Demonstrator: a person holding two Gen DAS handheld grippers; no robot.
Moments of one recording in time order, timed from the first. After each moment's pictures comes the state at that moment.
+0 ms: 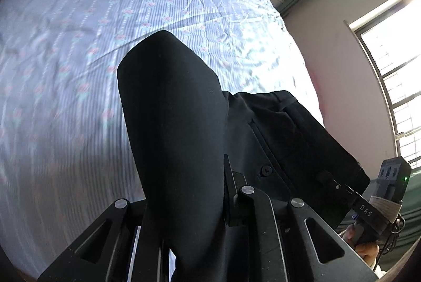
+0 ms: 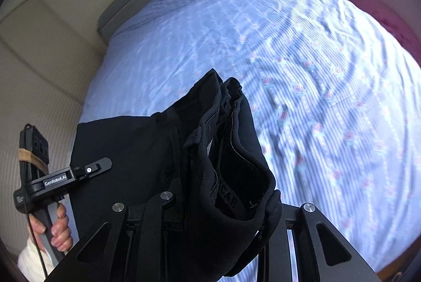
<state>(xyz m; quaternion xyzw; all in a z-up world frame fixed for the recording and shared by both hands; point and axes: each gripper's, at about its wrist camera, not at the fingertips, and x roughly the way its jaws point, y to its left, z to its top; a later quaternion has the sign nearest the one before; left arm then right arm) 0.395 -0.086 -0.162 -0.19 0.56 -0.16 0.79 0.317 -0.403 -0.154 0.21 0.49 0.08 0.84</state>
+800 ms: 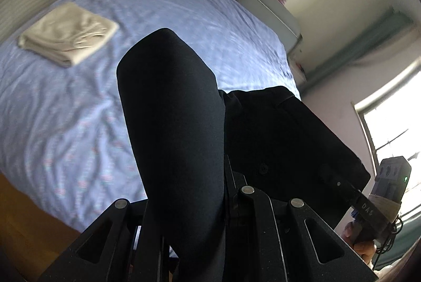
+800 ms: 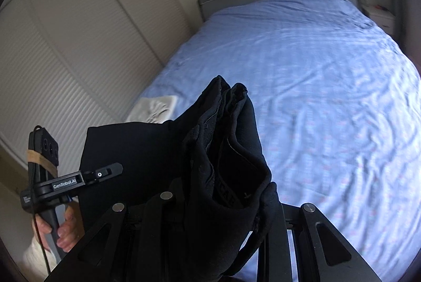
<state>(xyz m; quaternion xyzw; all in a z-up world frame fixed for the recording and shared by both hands) 0.185 0.131 -0.075 -0.32 0.43 -0.03 0.84 0.227 -0.177 -0.041 0.09 0.43 0.28 0.86</state>
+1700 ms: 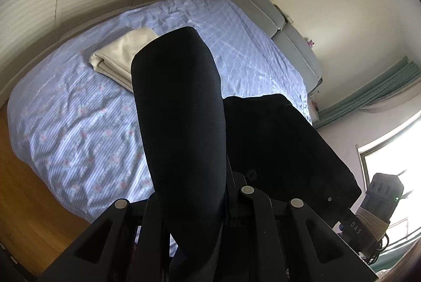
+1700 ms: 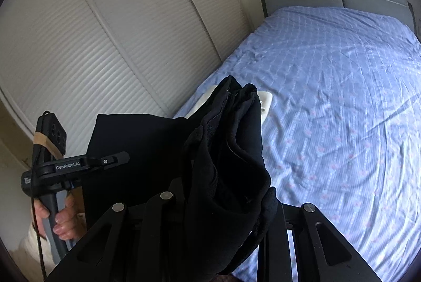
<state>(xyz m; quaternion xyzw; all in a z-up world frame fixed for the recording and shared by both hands) 0.130 0.427 -0.062 -0.36 0.41 0.01 0.84 0.214 0.117 -0.028 0.05 0.41 0.36 0.83</state>
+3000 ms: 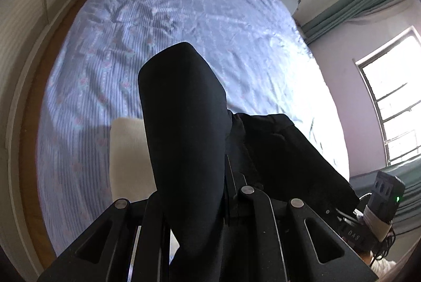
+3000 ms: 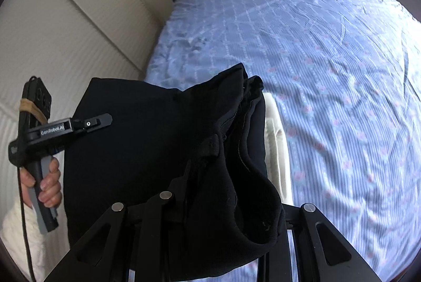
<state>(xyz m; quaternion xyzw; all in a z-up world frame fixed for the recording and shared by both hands) 0.550 0.674 -0.156 -0.18 0.55 -0.20 0.79 0.448 0.364 -0.154 0.15 0.50 0.10 0.85</state>
